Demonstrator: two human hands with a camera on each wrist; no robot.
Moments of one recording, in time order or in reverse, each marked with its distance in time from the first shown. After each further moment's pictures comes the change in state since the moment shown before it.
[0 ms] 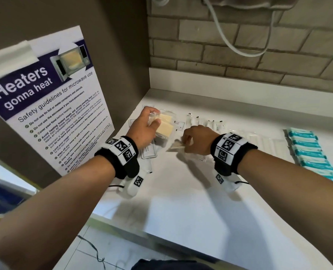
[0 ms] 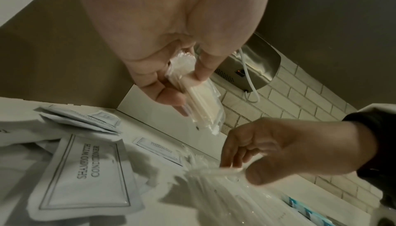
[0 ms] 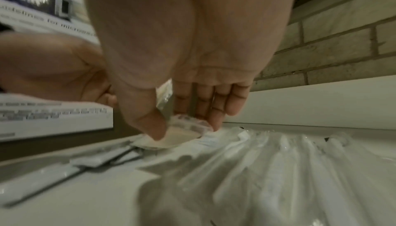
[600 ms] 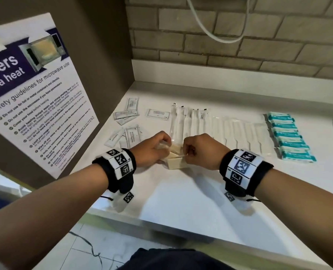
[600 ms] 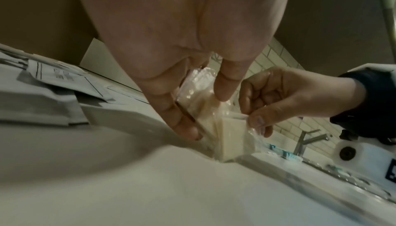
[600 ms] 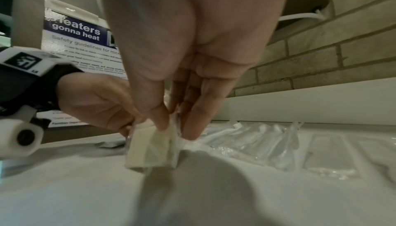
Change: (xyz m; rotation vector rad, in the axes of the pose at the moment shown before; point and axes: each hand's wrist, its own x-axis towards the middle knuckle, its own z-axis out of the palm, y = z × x) left_hand -0.053 -0.018 0.046 -0.035 -0.581 -0.072; right_hand -0.085 0.013 0.028 0.229 0.092 -0.058
